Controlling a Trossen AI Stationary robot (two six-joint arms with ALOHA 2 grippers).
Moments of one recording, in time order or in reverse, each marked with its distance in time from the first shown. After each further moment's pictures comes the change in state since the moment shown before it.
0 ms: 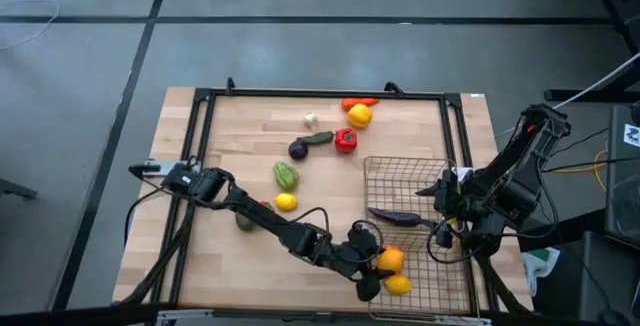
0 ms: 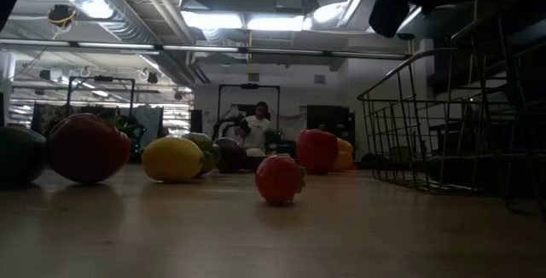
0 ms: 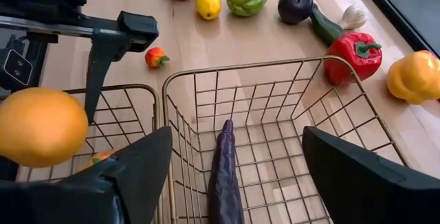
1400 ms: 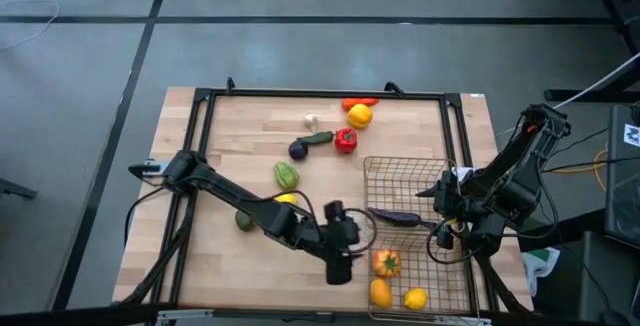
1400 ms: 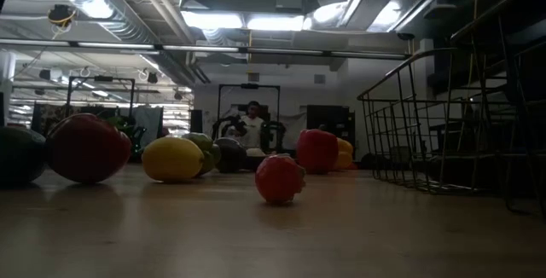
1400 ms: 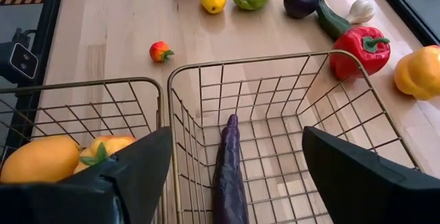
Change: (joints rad) left arm 0.006 -0.267 0.000 -0.613 0.002 0.233; right arm 0.000 0.002 0.001 0.001 -0.027 0.000
